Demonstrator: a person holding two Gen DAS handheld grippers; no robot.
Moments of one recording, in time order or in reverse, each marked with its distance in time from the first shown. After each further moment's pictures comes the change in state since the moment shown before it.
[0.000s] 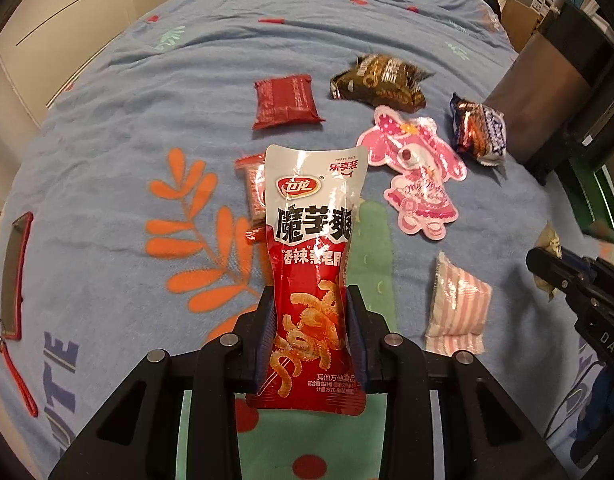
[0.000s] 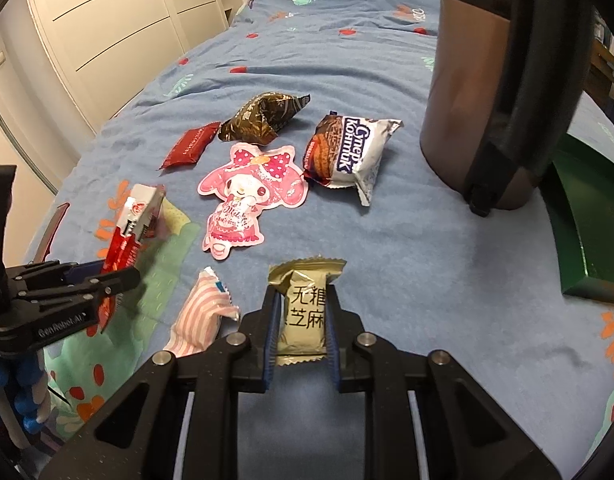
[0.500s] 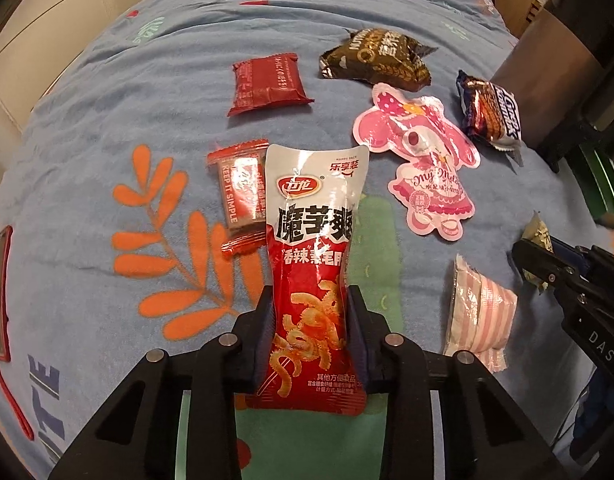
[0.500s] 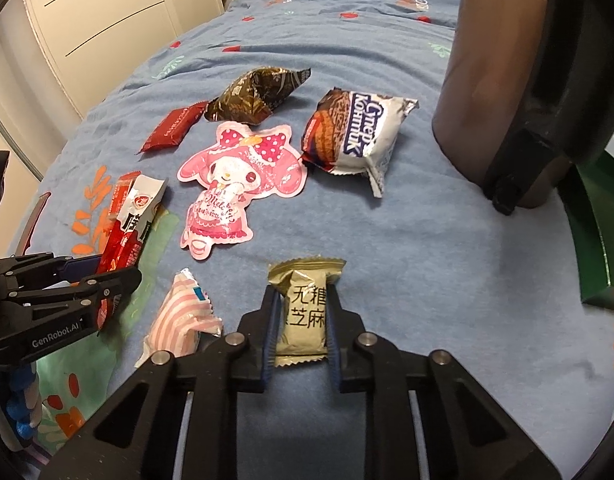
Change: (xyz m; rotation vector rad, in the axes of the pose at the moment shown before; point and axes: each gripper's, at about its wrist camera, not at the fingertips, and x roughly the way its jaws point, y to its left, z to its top) left arm 0.037 -0.004 0.012 0.037 0.045 -0.012; right arm 0.037 0.005 0.007 -0.017 0.041 -0.035
